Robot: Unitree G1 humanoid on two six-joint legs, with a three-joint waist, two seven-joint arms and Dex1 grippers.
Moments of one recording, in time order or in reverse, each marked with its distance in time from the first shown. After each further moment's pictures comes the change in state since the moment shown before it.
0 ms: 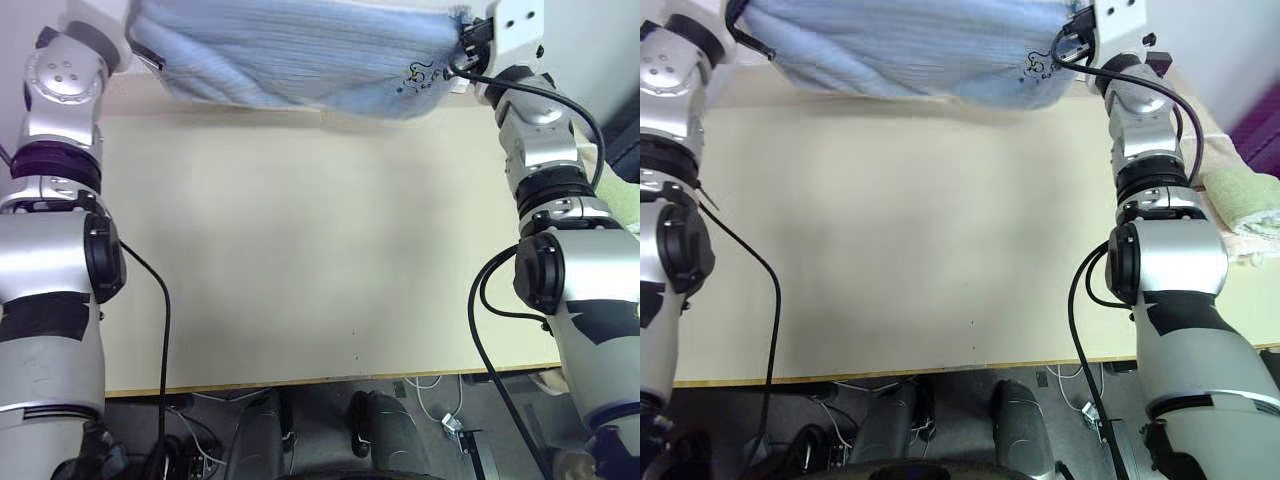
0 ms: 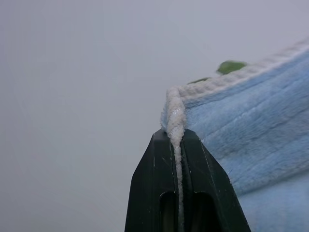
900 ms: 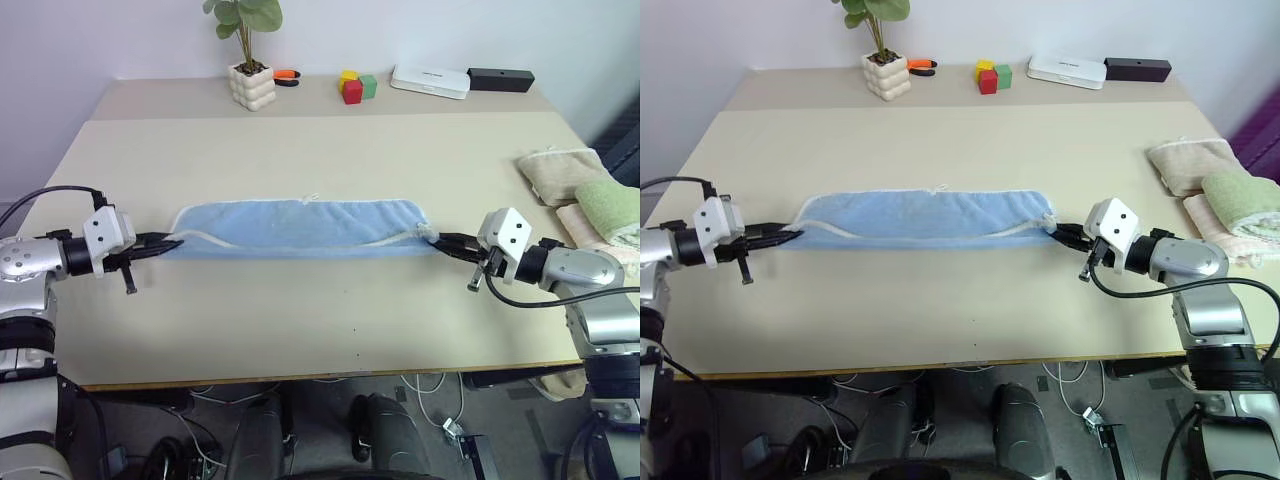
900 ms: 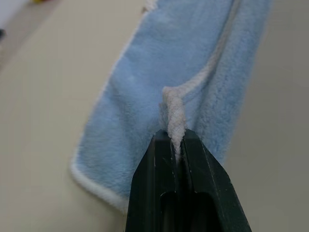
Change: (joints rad) left arm 0.930 0.179 0.107 -0.515 -0.386 -0.018 -0.996; right arm 1.037 -0.286 0.004 -1.098 0.248 0.331 0.650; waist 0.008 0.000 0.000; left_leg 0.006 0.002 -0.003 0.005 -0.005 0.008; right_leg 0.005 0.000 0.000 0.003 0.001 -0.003
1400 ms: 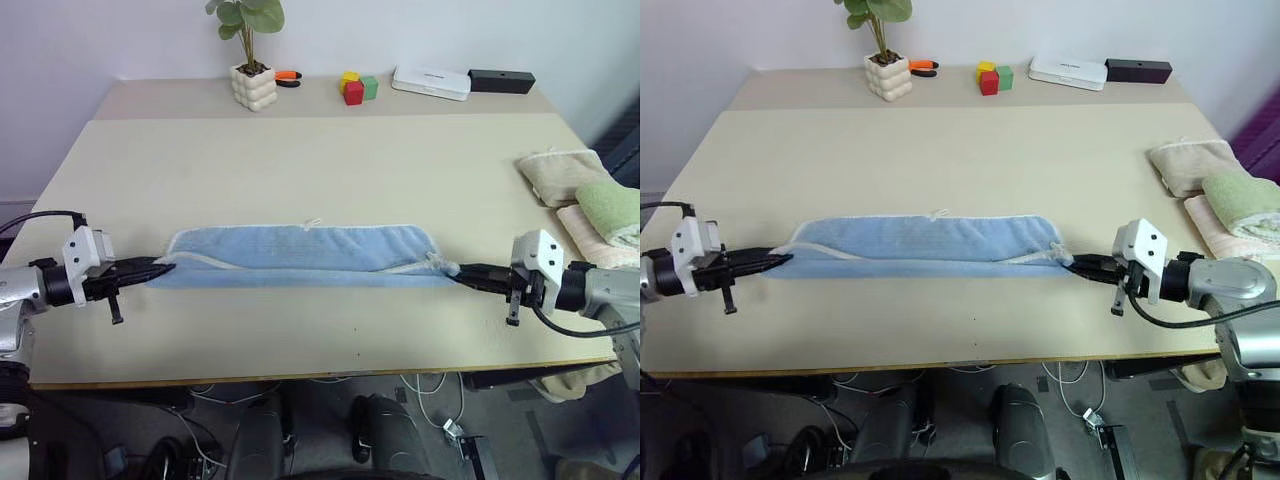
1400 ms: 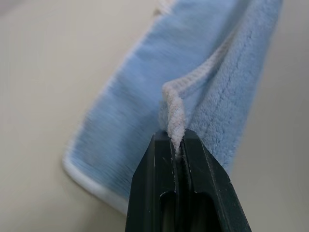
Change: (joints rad) left arm 0.230 0.008 0.100 -0.326 -0.152 0.276 0.079; right arm 0.128 -0.089 -0.090 -0.144 0.155 0.168 0.064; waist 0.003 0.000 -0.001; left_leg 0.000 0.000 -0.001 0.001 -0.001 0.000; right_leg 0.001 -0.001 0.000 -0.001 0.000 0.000
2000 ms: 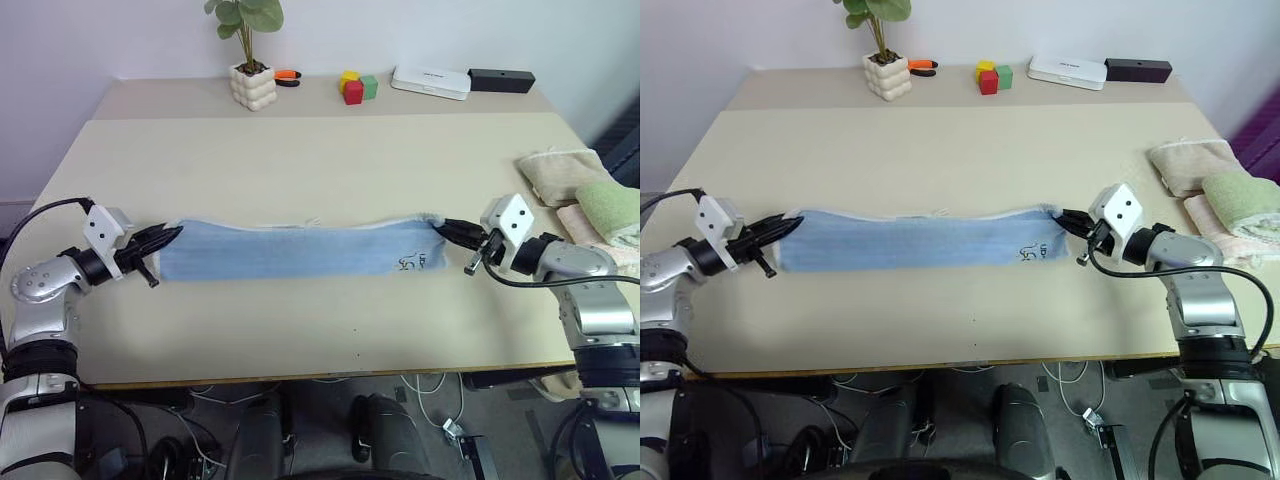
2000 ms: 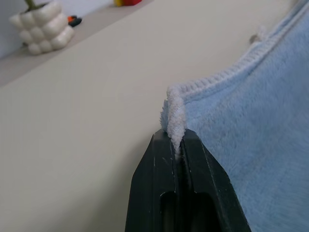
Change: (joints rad) left arm -0.160 -0.151 -0.009 0.254 0.075 -0.116 0.237; right arm -0.216 0.179 0.097 0.268 -0.180 -0.148 -0.202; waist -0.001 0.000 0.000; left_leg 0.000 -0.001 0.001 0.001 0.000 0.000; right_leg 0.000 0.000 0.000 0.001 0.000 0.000
